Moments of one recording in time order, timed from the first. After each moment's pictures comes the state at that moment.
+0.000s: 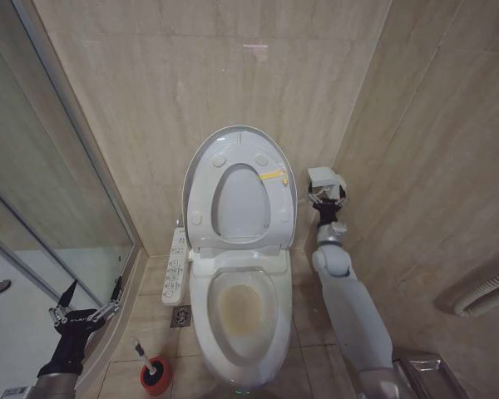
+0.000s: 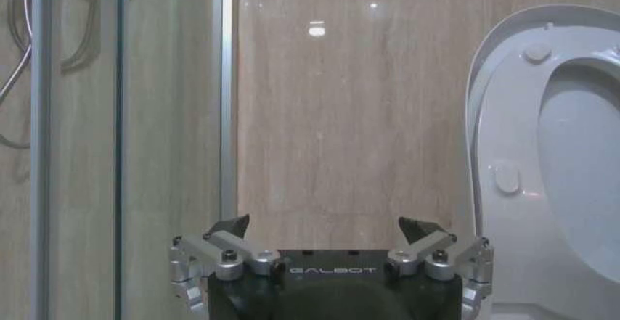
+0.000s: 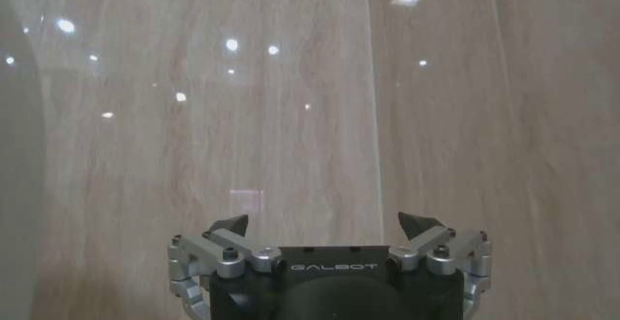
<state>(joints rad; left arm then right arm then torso) 1.76 -1.18 -0.79 -2.09 -0.46 -0.33 -0.03 -0.65 1.42 0.50 1.32 0.11 0.27 0.21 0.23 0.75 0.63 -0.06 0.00</state>
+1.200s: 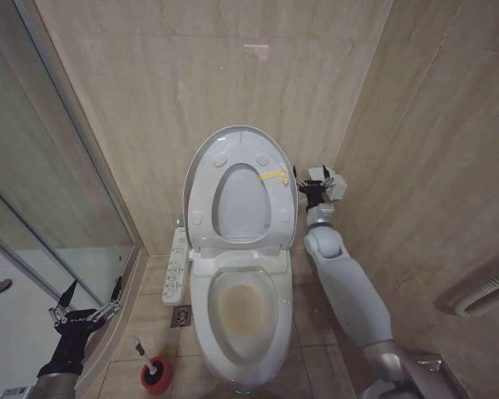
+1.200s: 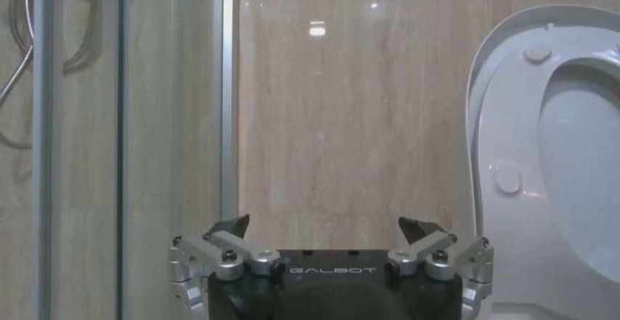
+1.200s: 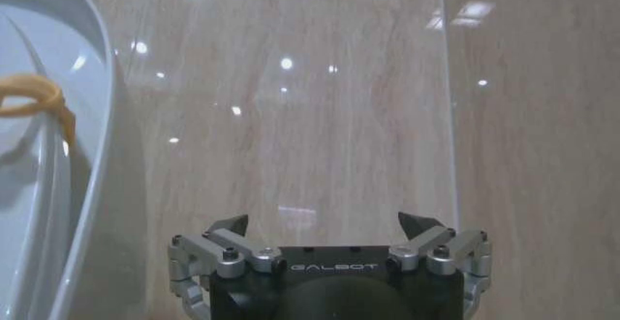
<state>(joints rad) 1.76 -1.18 -0.79 -2.09 -0.46 -0.33 -0.03 -0.57 1.31 0.33 1.35 0.18 0.24 0.22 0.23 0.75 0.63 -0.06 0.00</state>
